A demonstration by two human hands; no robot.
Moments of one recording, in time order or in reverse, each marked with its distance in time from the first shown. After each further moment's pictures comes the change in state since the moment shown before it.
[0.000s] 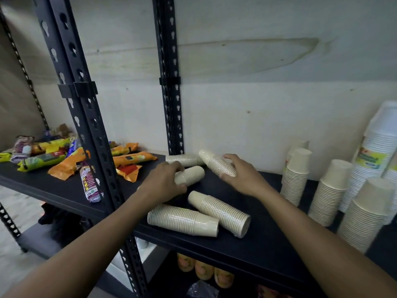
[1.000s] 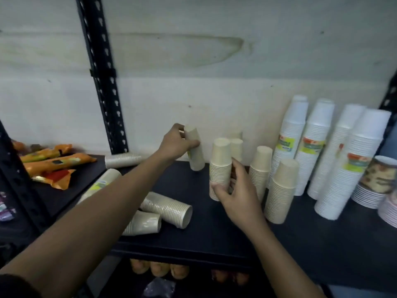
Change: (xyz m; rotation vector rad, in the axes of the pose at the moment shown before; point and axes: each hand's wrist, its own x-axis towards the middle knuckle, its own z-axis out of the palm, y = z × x) left_hand 0.121 0.160 0.048 -0.787 -0.005 0.009; right_hand -0.140 0.031 -0.040 0.278 0.499 0.086
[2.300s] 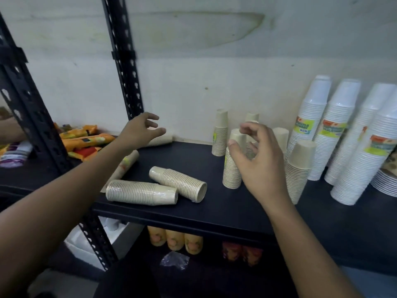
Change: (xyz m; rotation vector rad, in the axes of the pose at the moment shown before) left_hand -0.063 -0.039 -0.124 0.269 0.090 -0.062; right_hand -0.005 -0.067 -0.024 0.007 0.214 -0.219
